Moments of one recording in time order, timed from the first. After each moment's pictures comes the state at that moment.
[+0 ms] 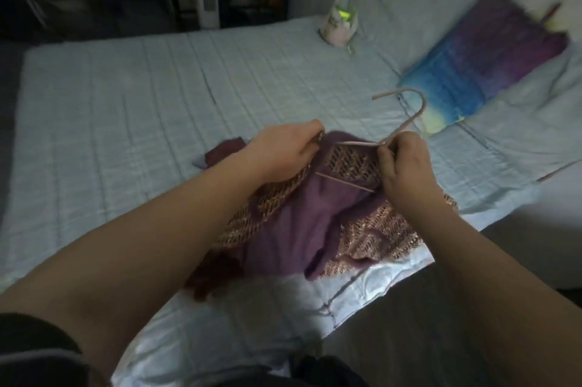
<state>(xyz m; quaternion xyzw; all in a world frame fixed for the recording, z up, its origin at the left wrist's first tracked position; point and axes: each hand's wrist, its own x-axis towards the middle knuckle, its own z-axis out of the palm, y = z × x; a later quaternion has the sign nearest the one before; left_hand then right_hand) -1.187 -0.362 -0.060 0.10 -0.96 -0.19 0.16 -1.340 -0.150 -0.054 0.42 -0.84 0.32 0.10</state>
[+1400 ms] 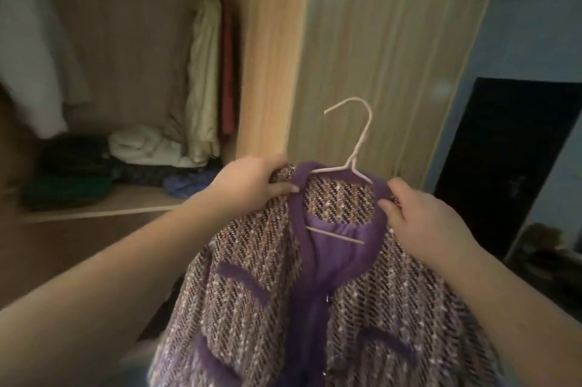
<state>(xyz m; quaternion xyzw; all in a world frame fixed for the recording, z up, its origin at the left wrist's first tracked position) -0.551 -0.032 0.205 0.75 -0.56 0.20 0.30 -0.809 -0.202 0.214 0.92 -0.26 0.28 0.07</state>
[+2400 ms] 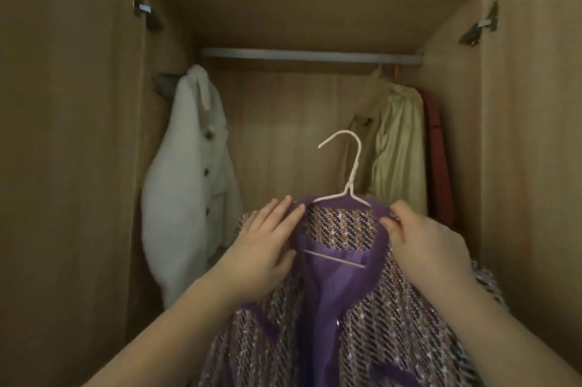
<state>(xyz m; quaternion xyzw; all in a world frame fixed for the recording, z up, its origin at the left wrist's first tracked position) 0.050 0.040 0.277 0.83 -0.39 0.38 0.13 -0.053 -0.228 0.300 0.84 -0.06 0.54 0.03</state>
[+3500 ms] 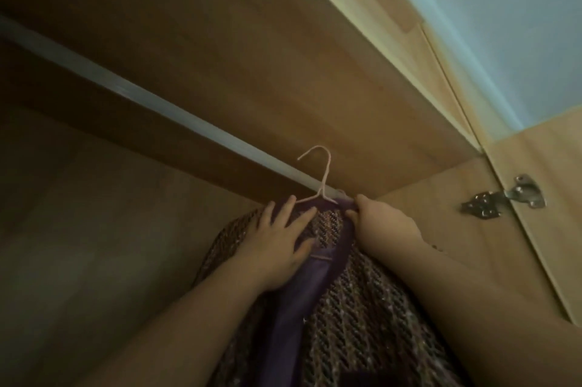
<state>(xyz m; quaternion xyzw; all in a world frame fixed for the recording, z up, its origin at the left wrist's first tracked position) 0.446 -0.232 0.625 0.64 -0.52 0.49 0.26 0.256 -0.344 0.668 0.75 -0.24 0.57 0.23</state>
